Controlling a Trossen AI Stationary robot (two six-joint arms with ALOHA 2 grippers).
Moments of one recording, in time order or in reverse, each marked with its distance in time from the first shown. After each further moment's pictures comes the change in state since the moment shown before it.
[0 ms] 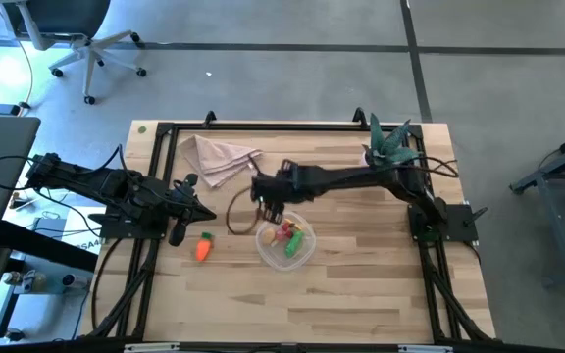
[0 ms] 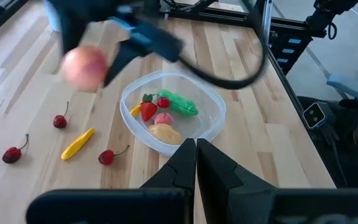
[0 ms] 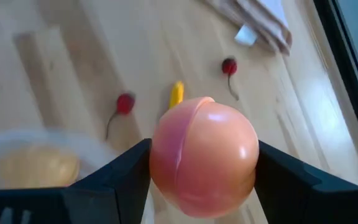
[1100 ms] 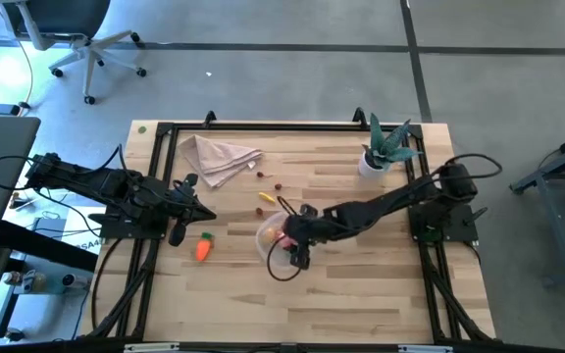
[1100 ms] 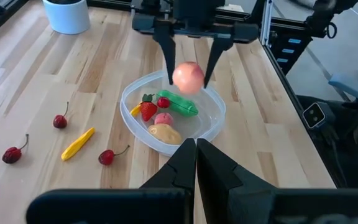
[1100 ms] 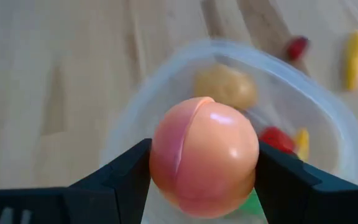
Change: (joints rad) left arm 0.000 0.000 0.000 0.000 0.000 0.000; right arm 0.203 -0.361 -0.779 0.752 -0.262 0.150
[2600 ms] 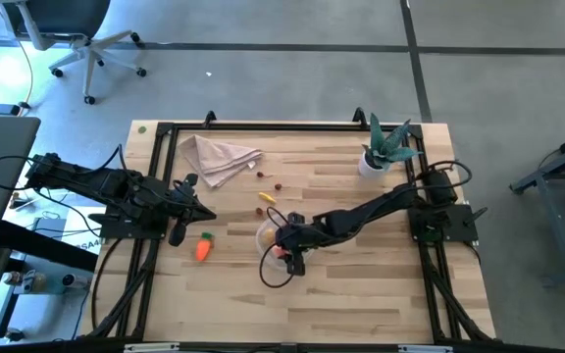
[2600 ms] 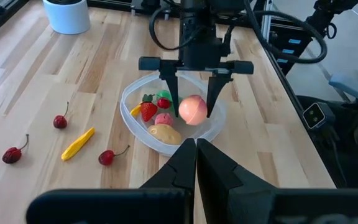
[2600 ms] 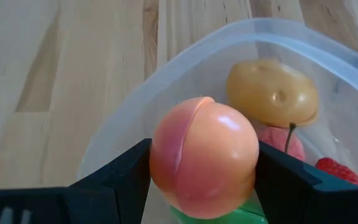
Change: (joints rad) left arm 0.000 0.000 0.000 0.000 0.000 0.000; right arm 0.003 0.161 0.002 0.156 -0.062 -0.167
